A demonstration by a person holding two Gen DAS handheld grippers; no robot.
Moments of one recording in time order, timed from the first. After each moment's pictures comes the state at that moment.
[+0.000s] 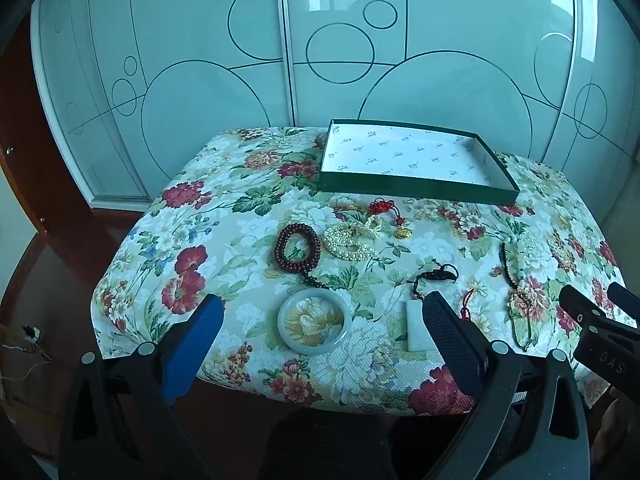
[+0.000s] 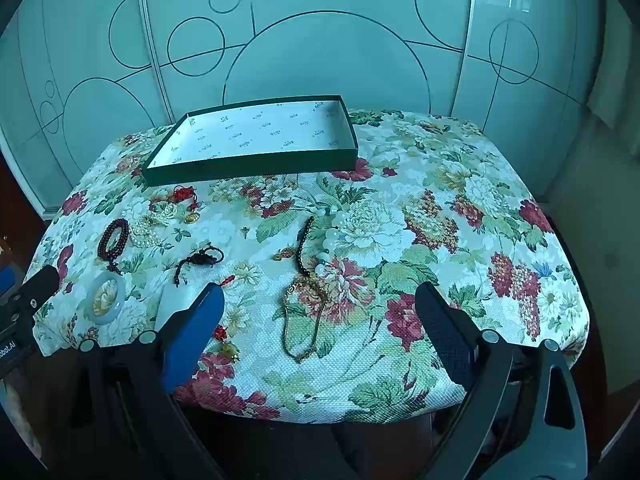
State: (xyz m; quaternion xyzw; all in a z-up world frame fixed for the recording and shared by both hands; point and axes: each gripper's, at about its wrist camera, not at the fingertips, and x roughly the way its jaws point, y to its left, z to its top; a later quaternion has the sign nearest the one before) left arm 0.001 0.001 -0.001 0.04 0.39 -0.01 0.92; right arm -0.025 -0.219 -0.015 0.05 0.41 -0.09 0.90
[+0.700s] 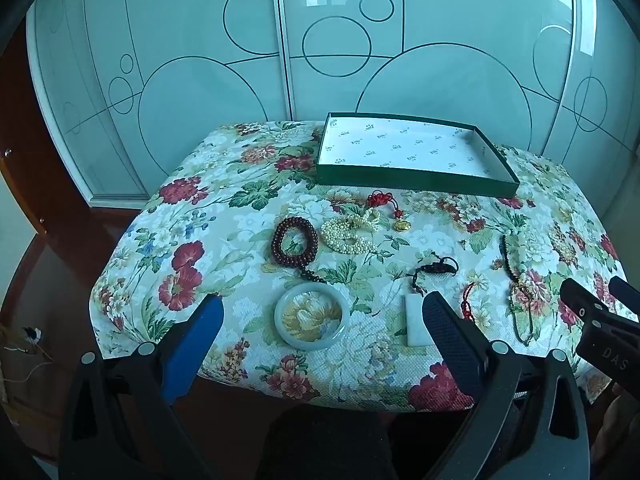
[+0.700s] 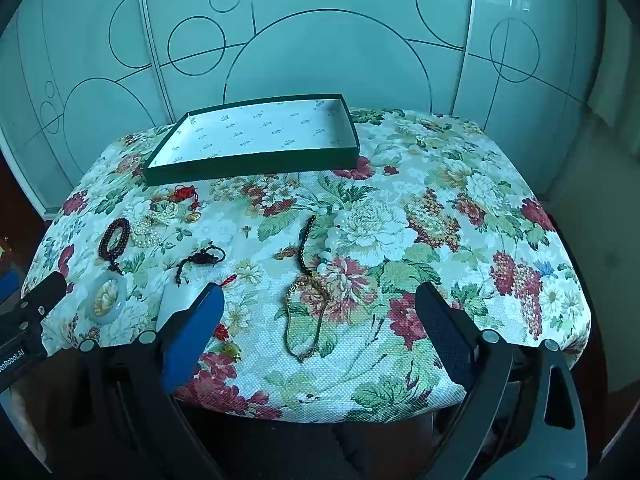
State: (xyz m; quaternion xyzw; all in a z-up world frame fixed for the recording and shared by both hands) left arm -0.002 -0.004 -0.007 0.04 0.40 -0.02 0.91; right arm -0.025 -0.218 -0.014 0.05 0.41 -0.09 0.90
